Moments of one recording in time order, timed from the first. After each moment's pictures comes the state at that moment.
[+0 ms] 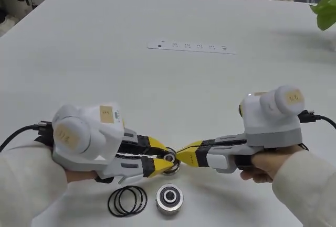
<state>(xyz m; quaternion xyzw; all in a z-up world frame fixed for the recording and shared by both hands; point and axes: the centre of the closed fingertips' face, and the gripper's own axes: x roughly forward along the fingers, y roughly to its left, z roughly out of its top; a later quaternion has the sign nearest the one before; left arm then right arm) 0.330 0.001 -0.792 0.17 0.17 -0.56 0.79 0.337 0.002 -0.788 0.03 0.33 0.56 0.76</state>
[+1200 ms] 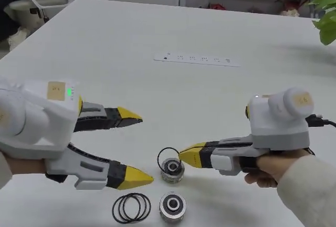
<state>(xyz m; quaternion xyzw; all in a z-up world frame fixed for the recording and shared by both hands) 0.311 0.052 -0.720 0.18 0.13 -0.54 0.81 0.336 0.009 -0.761 0.05 0.31 0.57 0.76</state>
